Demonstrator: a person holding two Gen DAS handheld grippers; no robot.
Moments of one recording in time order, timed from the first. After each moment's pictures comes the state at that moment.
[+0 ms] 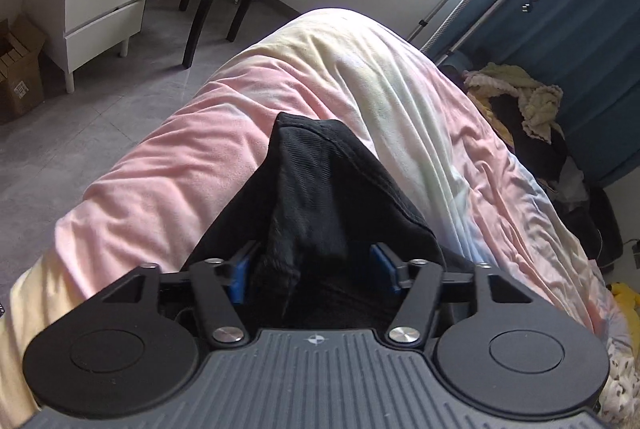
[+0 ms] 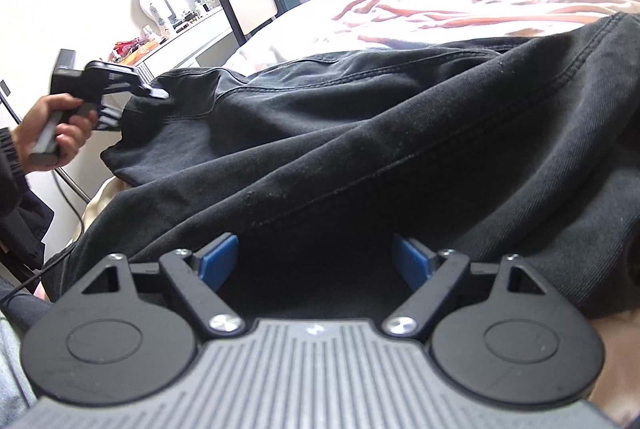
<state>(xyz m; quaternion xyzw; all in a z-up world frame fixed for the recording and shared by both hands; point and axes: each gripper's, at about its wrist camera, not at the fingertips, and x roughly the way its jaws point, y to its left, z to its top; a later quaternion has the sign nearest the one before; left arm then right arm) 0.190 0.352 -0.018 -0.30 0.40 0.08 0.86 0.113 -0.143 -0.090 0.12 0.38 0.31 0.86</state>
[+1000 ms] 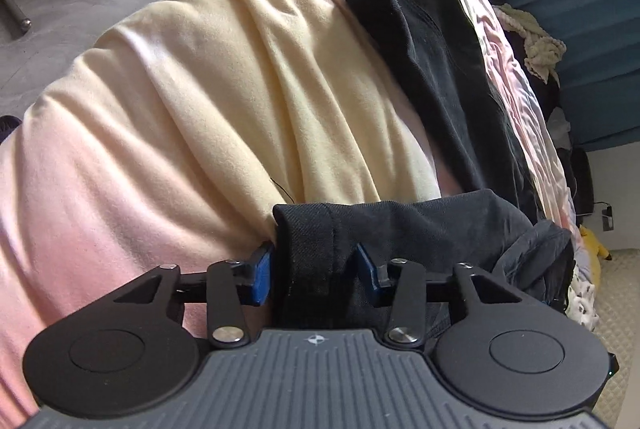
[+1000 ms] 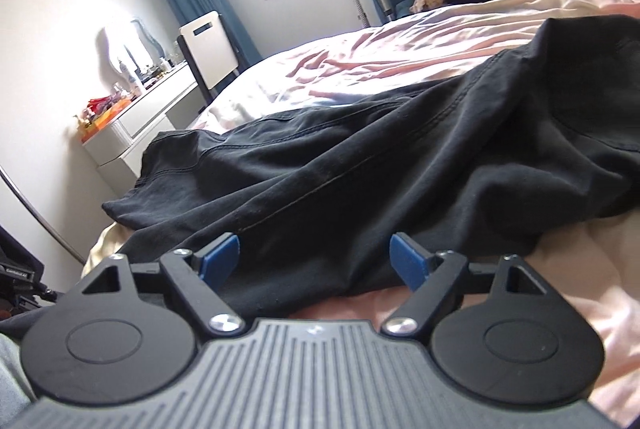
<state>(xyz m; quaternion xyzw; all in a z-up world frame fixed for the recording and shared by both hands) -0.056 0.358 -0.061 -0.38 0.50 0.05 0.78 0.057 -0.209 -0.043 0.16 0.34 0.23 0.90</state>
